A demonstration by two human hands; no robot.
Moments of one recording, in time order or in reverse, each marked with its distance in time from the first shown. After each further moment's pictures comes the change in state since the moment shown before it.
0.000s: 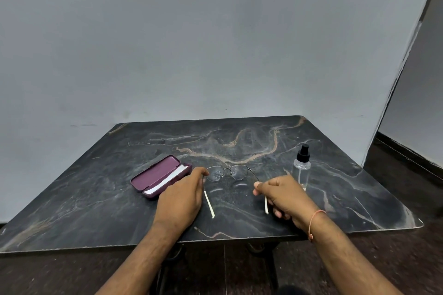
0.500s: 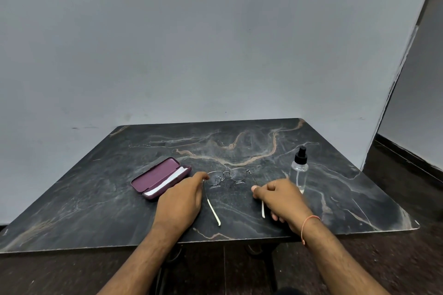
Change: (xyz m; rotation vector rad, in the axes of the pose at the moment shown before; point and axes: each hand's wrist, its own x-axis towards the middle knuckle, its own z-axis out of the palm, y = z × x) left_hand -0.003 0.005 -0.005 0.059 -0.020 0.005; right_hand -0.005 0.002 0.004 -0.165 0.081 -0.026
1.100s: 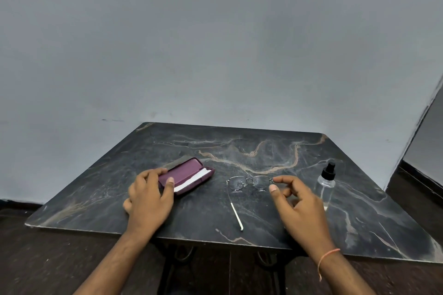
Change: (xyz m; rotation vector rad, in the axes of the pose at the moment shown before) left_hand -0.028 -0.092 -0.044 -0.234 0.180 -0.547; right_hand -0.032 -0.019 0.019 0.093 0.290 -0.545
